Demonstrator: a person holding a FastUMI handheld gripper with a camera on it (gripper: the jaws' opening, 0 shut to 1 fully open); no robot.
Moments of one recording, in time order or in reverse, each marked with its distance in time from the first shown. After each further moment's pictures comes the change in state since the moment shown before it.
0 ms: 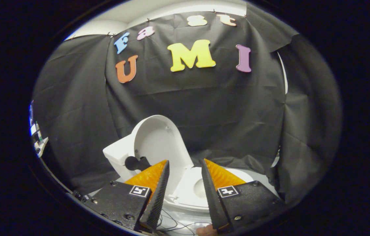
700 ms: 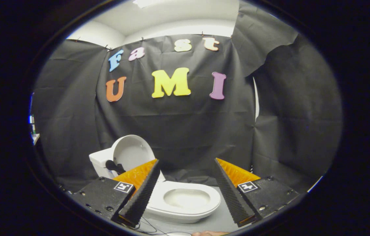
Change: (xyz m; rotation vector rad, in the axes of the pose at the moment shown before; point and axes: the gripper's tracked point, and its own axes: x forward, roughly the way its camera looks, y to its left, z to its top) arm -0.101 -0.106 0.025 -0.044 -0.247 -0.144
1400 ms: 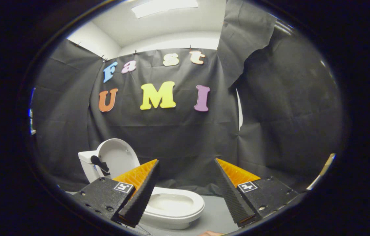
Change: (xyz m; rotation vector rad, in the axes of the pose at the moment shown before) arm -0.033 -0.072 -0.031 0.008 -0.165 -0.036
